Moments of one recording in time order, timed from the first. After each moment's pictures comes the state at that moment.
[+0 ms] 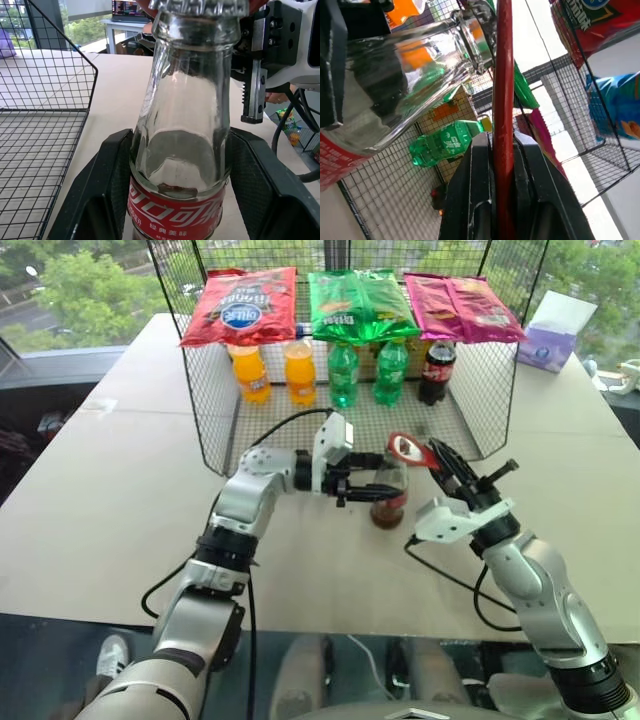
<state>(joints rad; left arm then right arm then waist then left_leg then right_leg) -0.72 0.32 -0.17 0.26 -0.34 0.27 -1.31 -0.07 -0.38 0.21 -0.45 -0.69 -0.11 0.13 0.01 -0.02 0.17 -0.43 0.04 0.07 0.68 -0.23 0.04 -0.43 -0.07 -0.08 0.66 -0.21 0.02</state>
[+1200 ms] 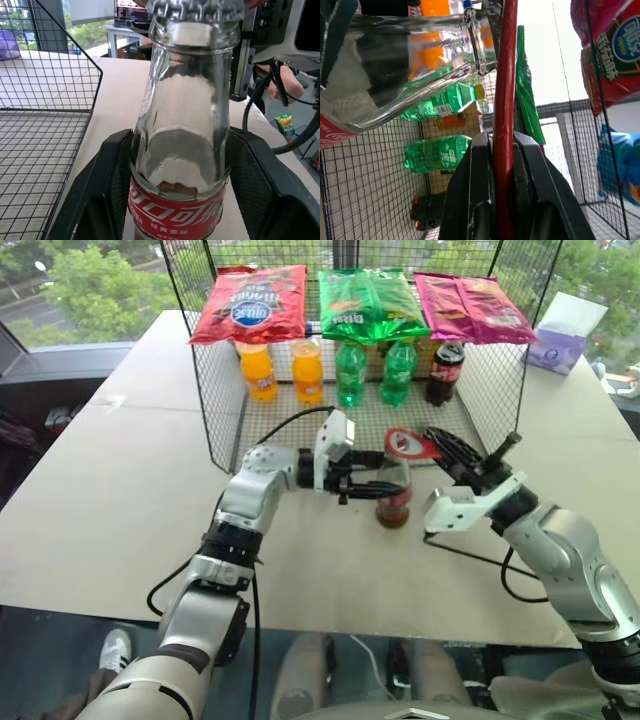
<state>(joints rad) -0.75 0.30 -0.16 0.32 -0.34 0.25 -1.33 -0.26 -0.63 0.17 -0.47 -0.67 -0.13 0.36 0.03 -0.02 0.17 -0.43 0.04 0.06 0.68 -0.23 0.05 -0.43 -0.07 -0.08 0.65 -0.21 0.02</state>
